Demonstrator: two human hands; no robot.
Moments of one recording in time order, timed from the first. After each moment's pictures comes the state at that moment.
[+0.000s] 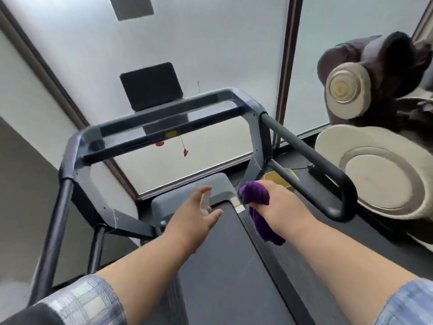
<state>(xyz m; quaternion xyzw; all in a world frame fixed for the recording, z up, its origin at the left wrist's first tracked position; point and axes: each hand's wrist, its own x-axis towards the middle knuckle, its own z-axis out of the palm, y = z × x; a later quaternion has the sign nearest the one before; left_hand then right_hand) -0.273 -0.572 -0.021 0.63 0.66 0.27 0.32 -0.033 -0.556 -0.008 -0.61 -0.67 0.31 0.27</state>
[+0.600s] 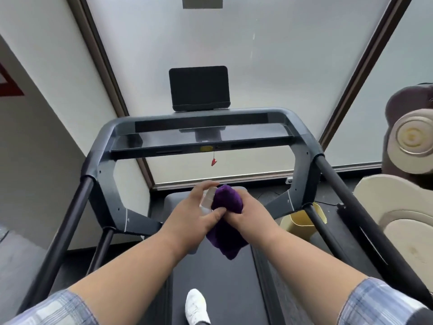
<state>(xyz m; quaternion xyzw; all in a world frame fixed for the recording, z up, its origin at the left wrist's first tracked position) -0.350 -0.459 0.026 0.57 0.63 0.41 0.33 -0.179 -0.401 0.025 -0.47 -0.70 0.48 0.23</state>
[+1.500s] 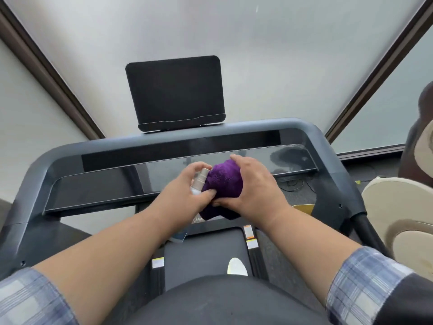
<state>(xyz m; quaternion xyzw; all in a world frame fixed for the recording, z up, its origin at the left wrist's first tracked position) -0.431 -0.141 0.044 0.53 0.68 0.31 0.40 -0.241 -0.078 0.023 -0.49 -0.81 0.23 0.22</state>
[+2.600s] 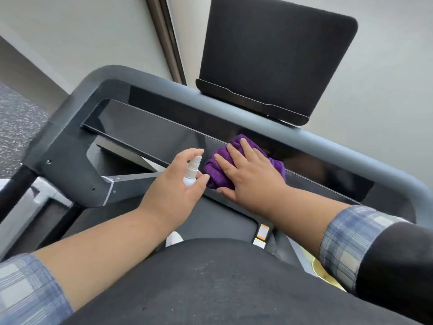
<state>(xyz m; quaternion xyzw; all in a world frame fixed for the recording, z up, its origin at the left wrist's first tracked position) -0.429 -0.121 -0.016 0.31 0.85 0.38 0.21 -0.329 0.067 -0.047 -0.08 -0.99 0.05 -0.10</state>
